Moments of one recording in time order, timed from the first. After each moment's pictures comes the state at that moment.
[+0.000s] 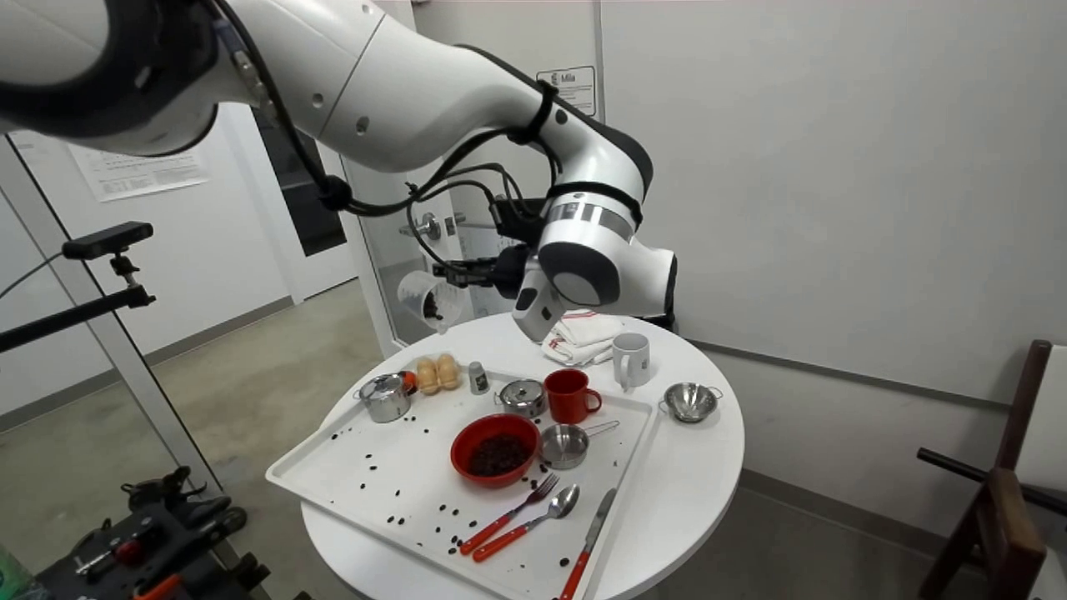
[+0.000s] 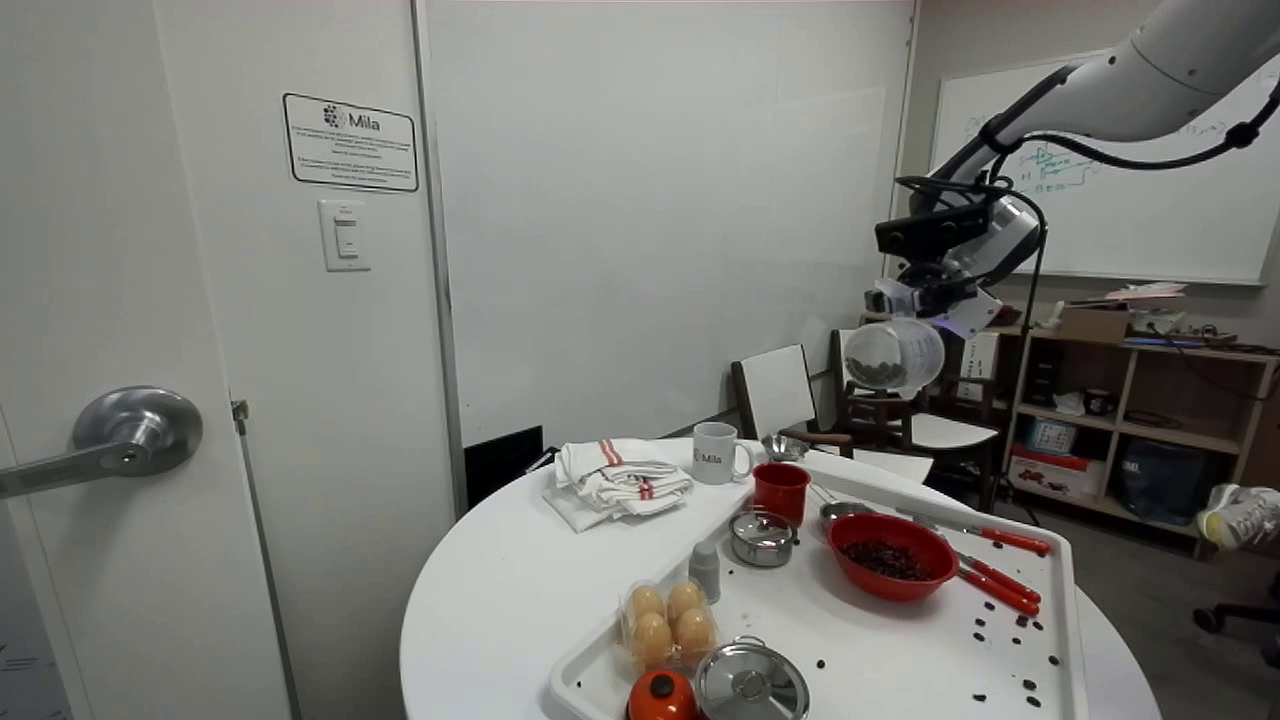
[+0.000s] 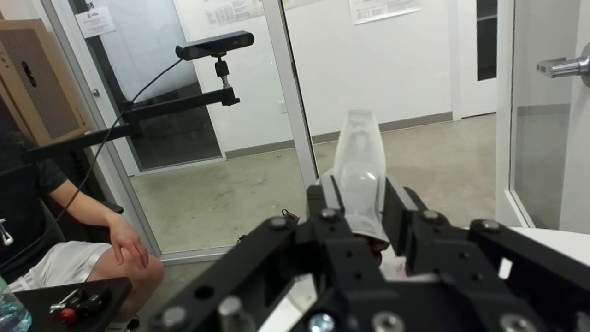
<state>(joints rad) -0.36 0.80 -0.20 -1.53 1.21 1.11 0.93</state>
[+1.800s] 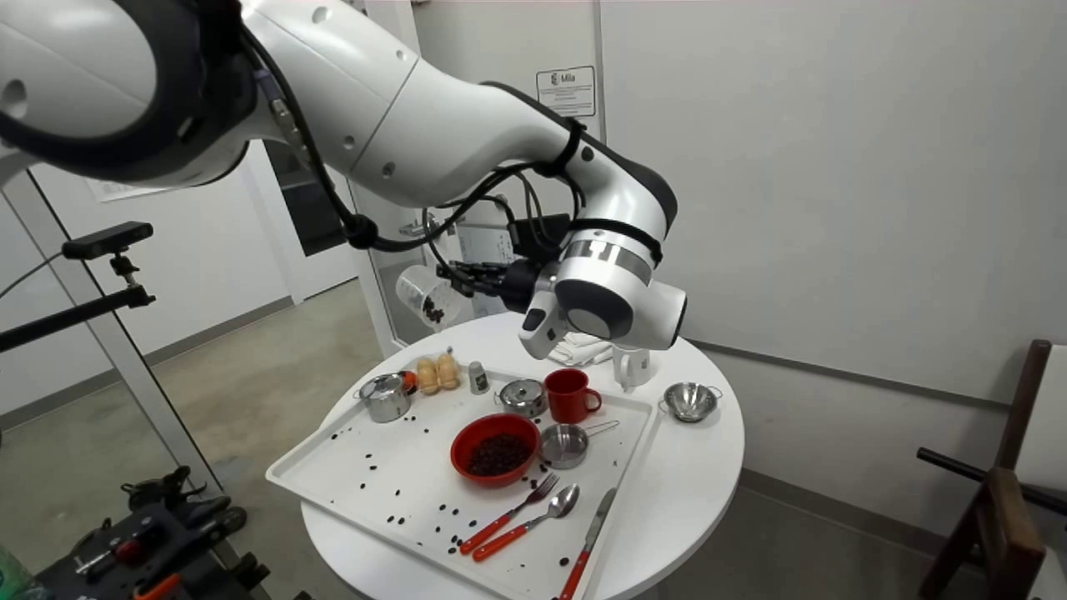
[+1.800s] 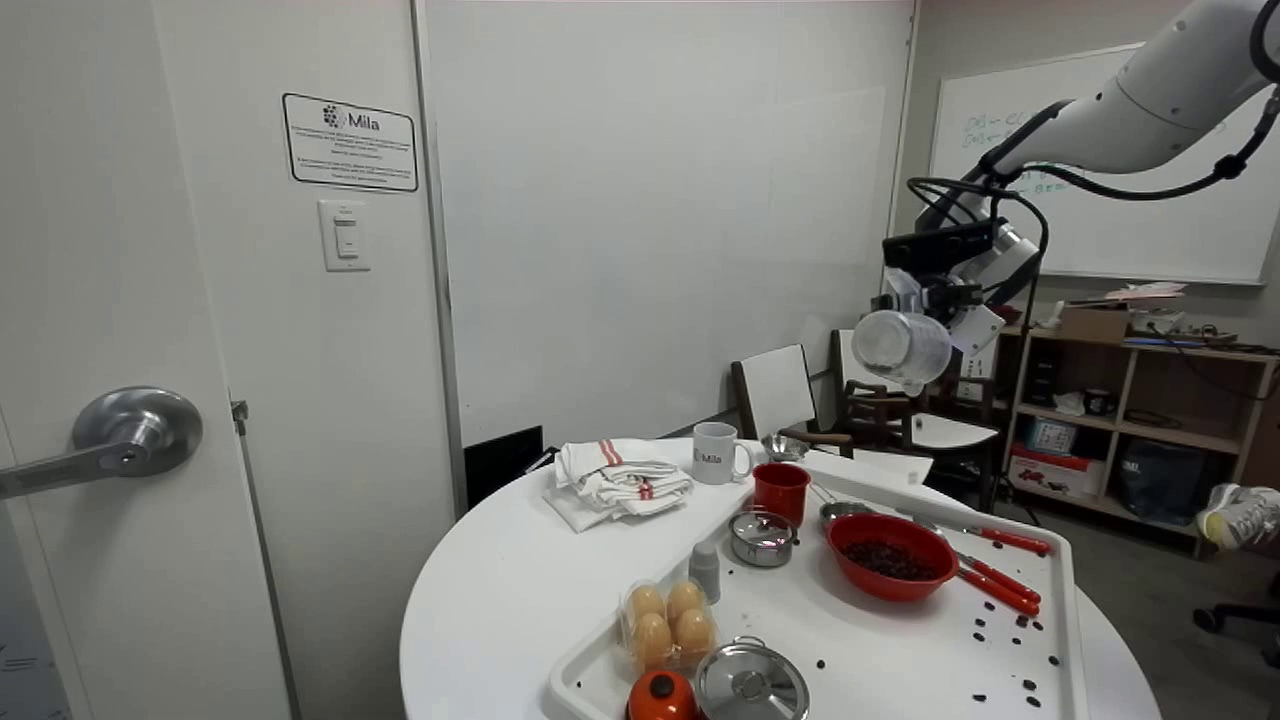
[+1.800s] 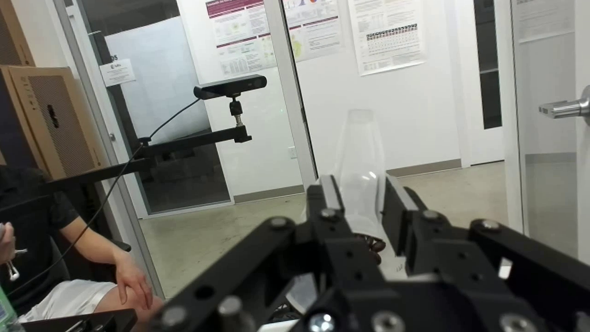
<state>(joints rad) -0.40 0.88 -0.20 -1.48 1.27 1.00 0.93</state>
